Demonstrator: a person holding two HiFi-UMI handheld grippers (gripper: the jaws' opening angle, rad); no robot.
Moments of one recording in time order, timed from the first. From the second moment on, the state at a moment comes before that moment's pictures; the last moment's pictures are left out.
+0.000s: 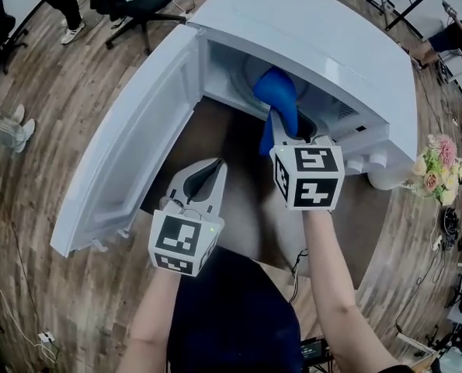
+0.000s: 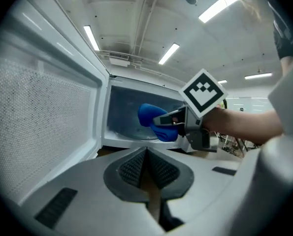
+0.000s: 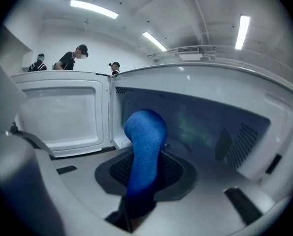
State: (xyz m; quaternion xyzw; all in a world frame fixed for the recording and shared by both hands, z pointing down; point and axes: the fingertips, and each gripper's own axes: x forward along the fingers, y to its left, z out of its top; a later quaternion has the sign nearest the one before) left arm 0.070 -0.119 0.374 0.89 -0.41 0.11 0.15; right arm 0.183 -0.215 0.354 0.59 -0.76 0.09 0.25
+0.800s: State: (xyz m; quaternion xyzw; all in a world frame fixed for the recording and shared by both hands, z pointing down) left arm 0.040 -0.130 0.373 0.88 -0.46 0.08 0.11; right arm 0.189 -0.382 0.382 0.52 -0.65 -0.24 0.50
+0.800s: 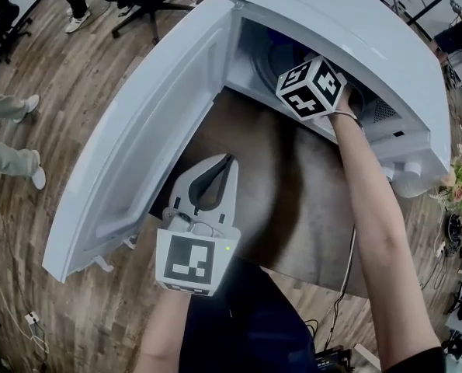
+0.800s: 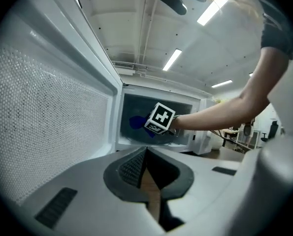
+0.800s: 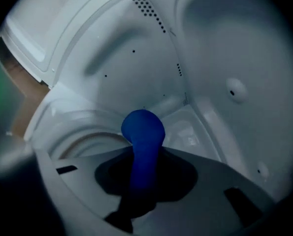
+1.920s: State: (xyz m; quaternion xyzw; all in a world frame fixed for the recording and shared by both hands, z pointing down) left arm 0.051 -0.144 0.386 0.88 -0.46 0.08 0.12; right arm 0.217 -0.418 0.428 0.28 -0.47 -0.40 0.73
